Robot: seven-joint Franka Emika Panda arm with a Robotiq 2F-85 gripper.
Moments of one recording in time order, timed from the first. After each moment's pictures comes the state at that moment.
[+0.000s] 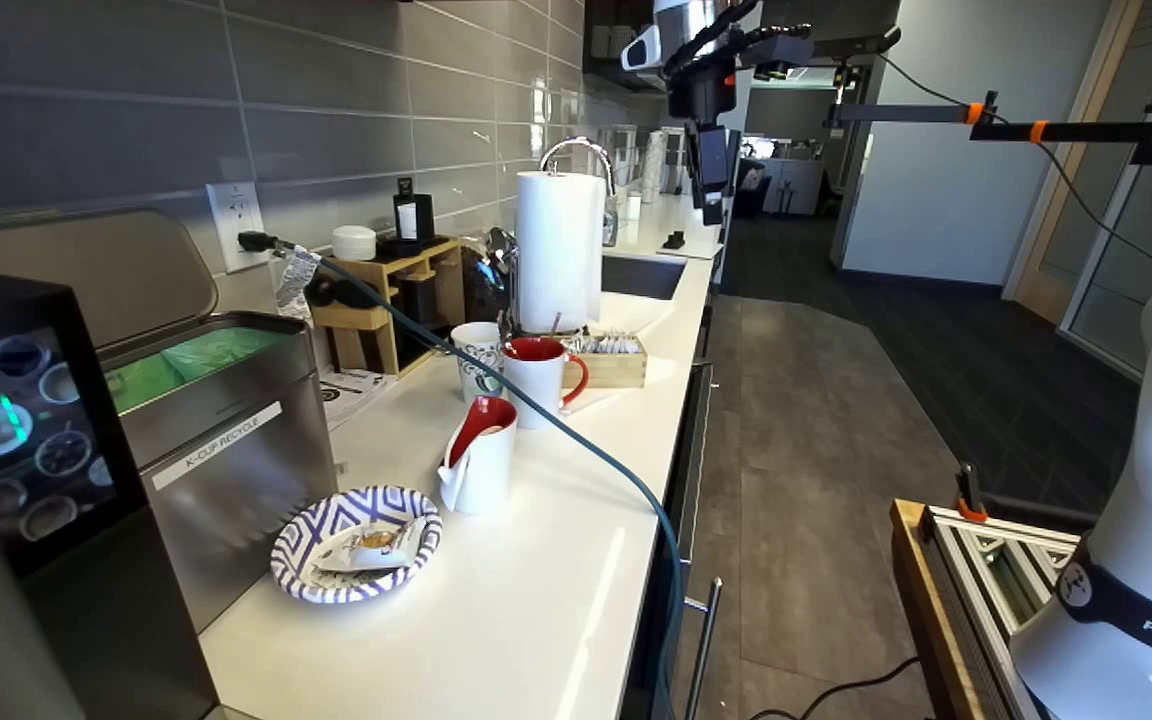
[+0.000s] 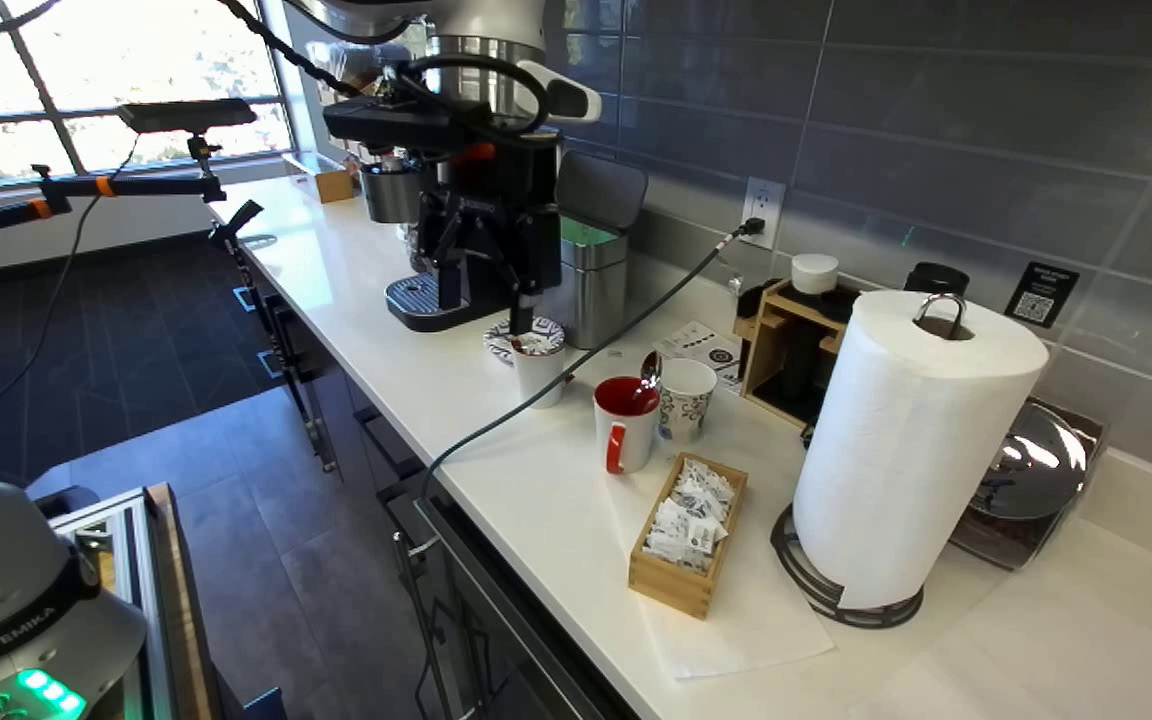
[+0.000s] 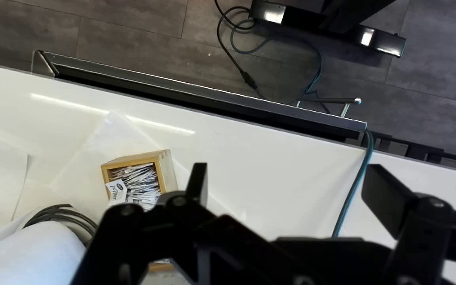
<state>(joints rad) -0.10 -0.20 -0.23 -2.00 -0.22 1.69 -0.53</state>
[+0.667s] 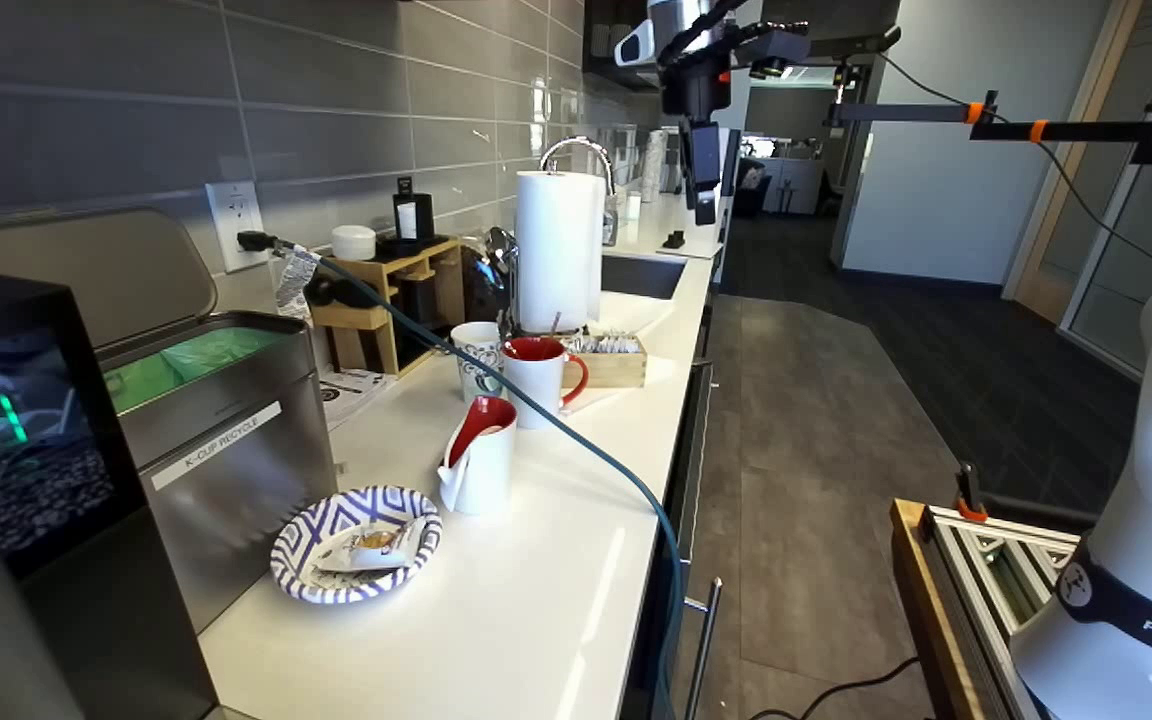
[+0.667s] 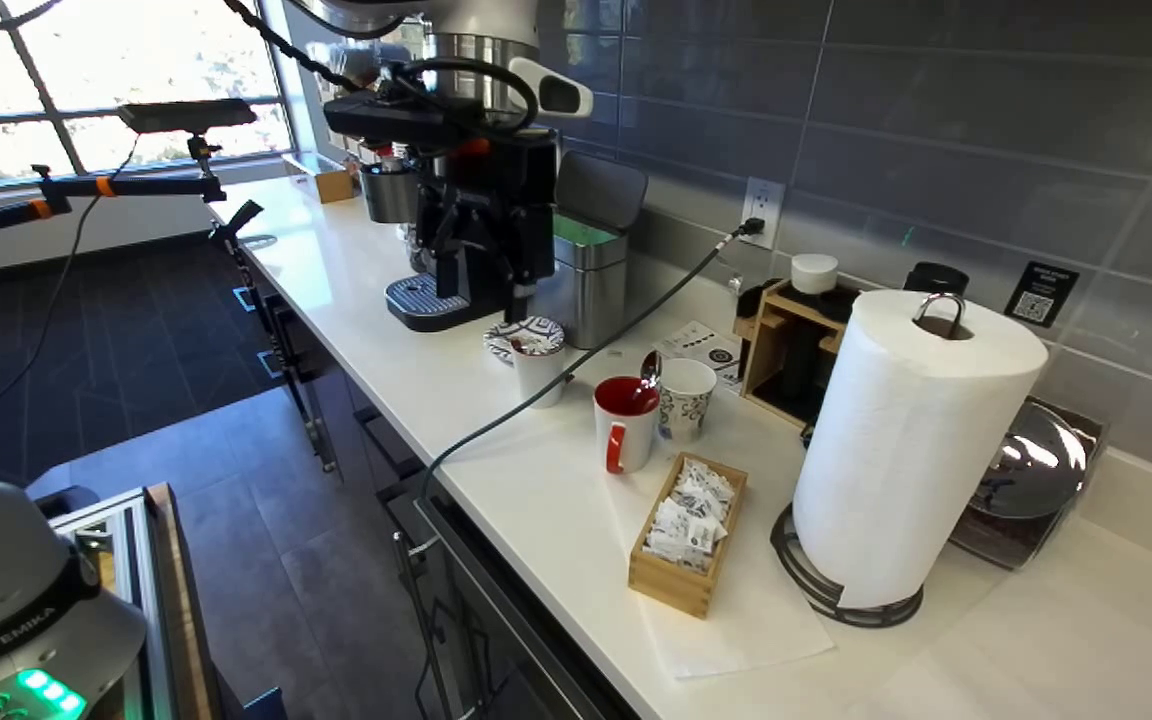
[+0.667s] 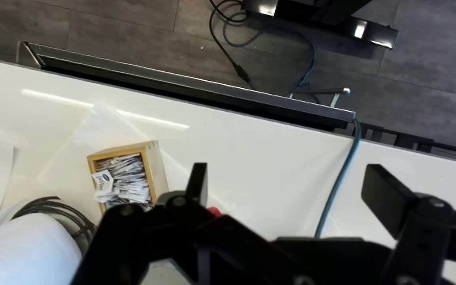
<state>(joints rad) -0.09 -0.20 -0.21 -2.00 -0.19 1.69 -0.50</state>
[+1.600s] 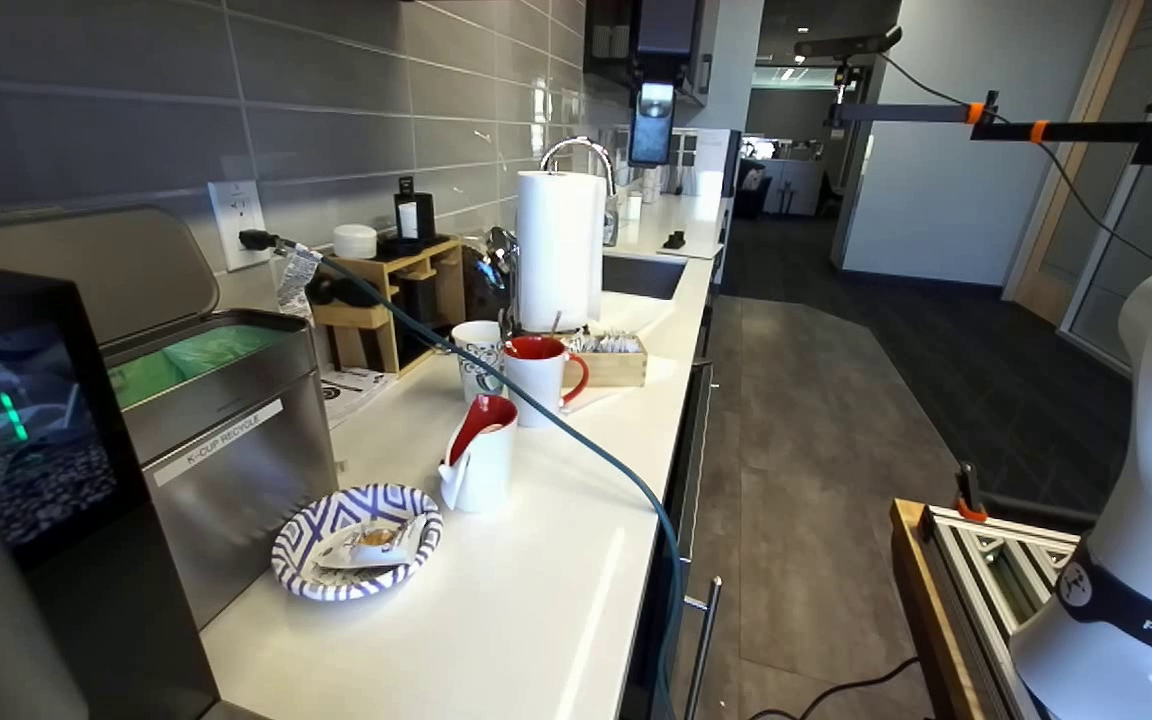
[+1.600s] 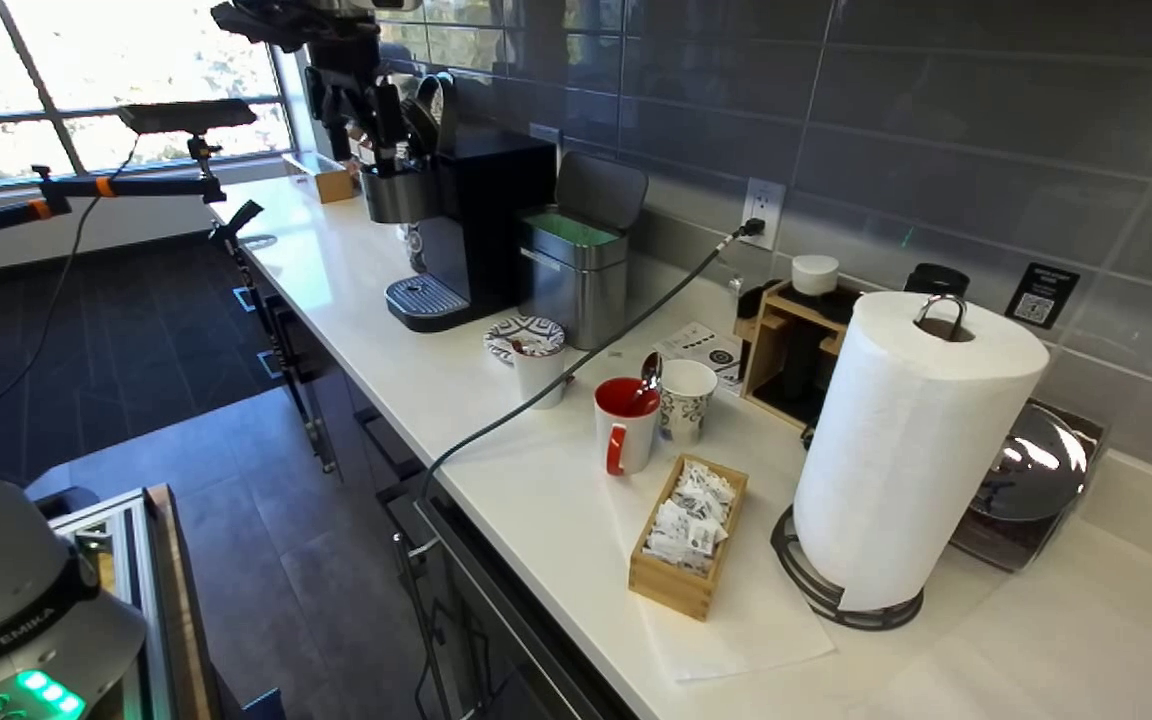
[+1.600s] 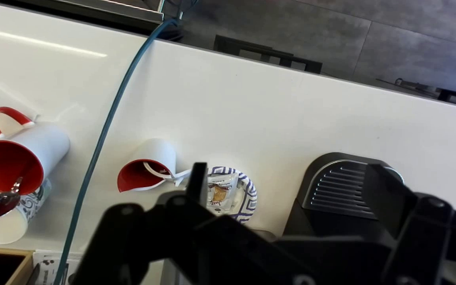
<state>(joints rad) 0.09 -0.35 0.09 -2.00 0.09 1.70 -0.08</state>
